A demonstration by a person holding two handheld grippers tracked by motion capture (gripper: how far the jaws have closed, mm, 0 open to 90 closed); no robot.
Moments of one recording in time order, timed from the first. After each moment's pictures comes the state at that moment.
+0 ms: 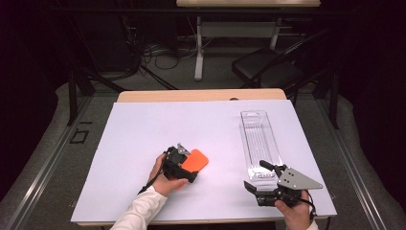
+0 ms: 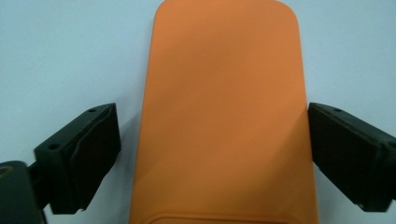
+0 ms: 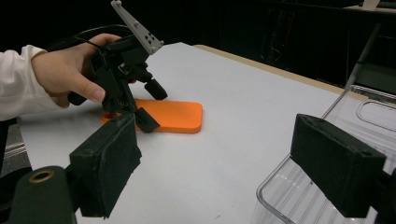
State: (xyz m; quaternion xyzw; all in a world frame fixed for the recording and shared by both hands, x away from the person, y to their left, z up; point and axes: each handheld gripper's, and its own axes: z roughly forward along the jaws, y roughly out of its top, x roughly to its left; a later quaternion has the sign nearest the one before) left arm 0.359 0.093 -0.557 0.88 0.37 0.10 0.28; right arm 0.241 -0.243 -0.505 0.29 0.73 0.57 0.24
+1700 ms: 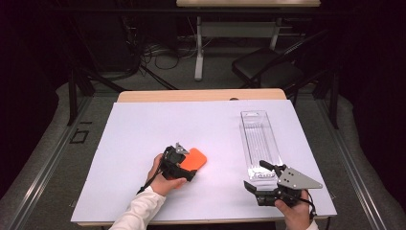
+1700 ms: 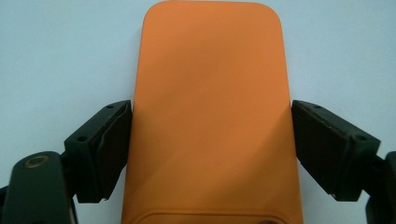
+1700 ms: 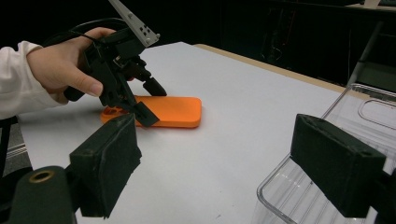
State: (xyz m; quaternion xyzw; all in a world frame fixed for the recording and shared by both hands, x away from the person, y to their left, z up) left arm 0.356 0.097 -0.549 0.88 0.38 0.10 0.29; right arm 0.242 -0.243 -0.506 0.29 0.73 0.57 0.24
